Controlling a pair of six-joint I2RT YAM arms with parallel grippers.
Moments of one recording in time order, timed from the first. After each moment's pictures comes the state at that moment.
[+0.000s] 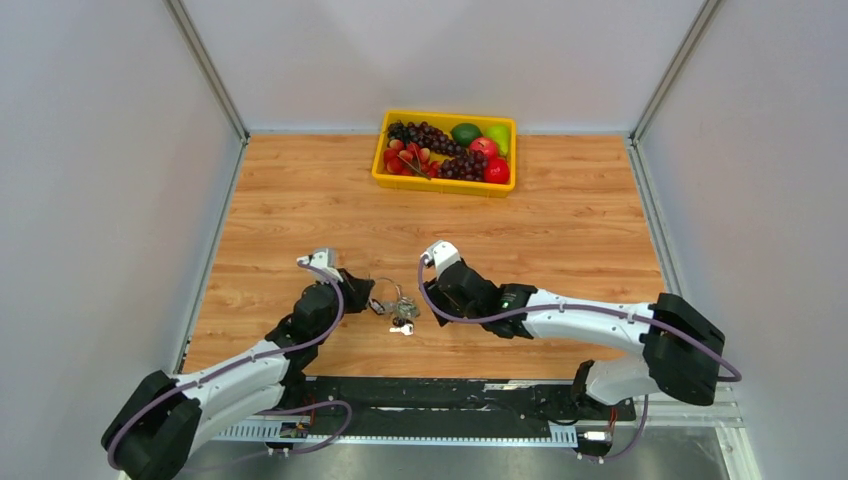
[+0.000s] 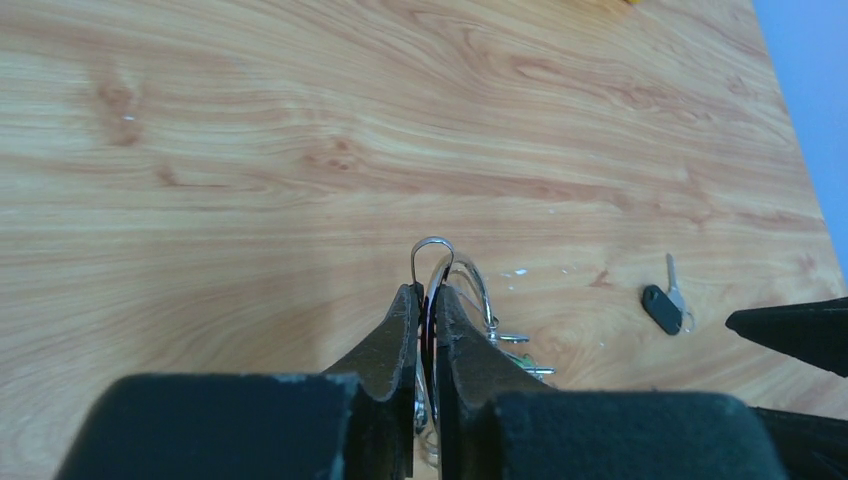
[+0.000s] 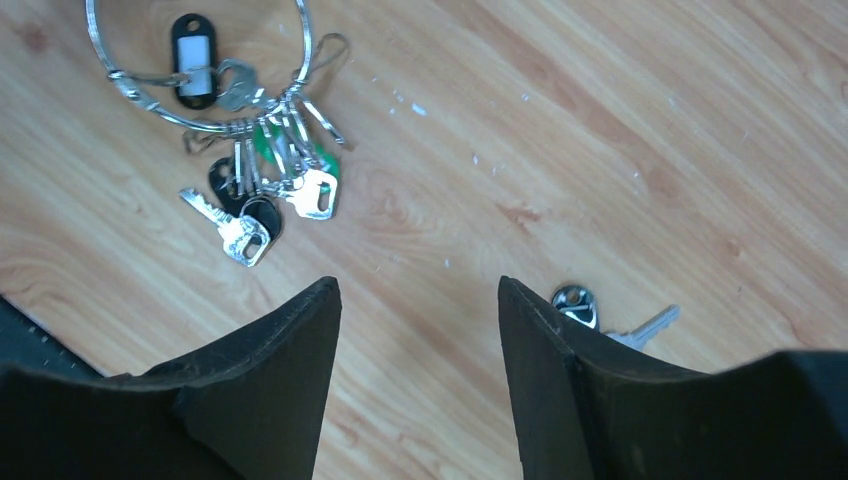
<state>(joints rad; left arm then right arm) -0.65 0.87 0.07 0.50 -0.24 -0.67 1.11 1.34 0.76 -0.19 0.31 0.29</state>
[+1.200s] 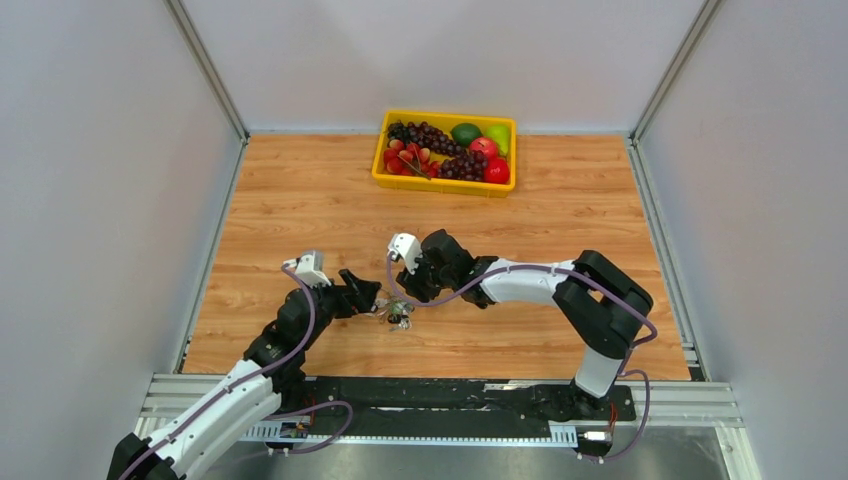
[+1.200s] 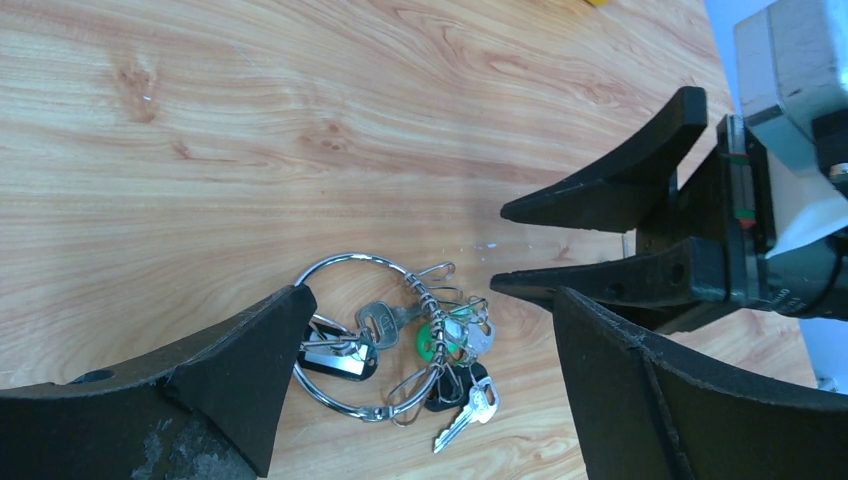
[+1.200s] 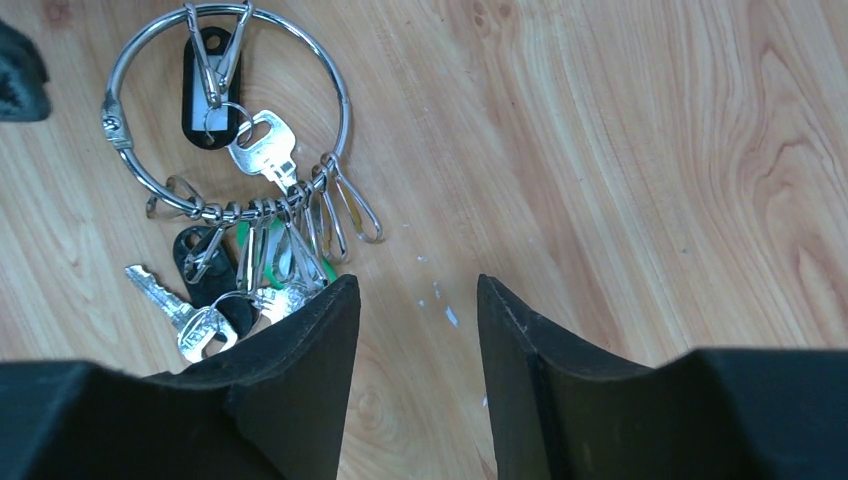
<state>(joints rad) -0.57 0.48 0.10 0.07 -0.14 -0.70 0.91 1.75 0.95 0.11 -0.17 -0.19</state>
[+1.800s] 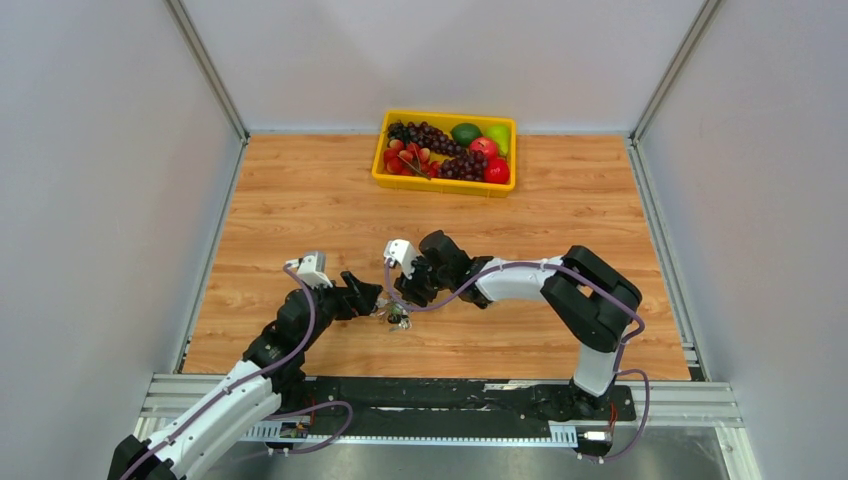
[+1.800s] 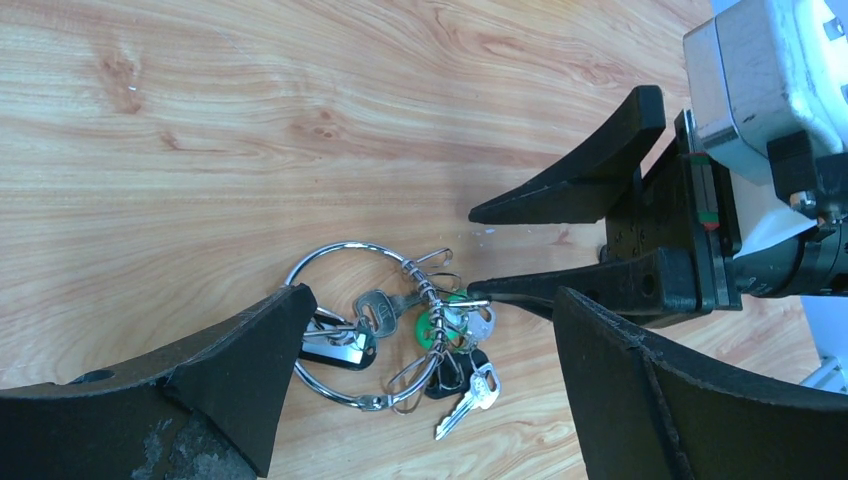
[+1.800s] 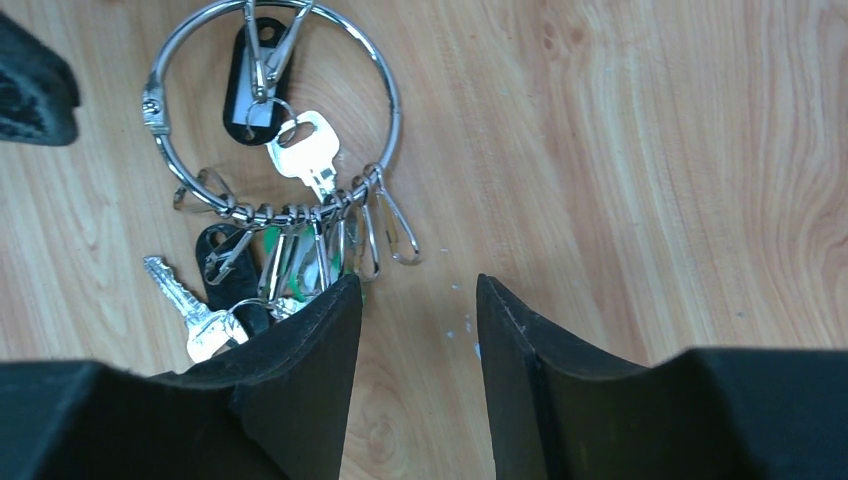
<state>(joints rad) -0.57 0.46 0.10 0.05 -0.11 -0.68 0.90 1.82 0.96 0.16 -0.28 -0.26</state>
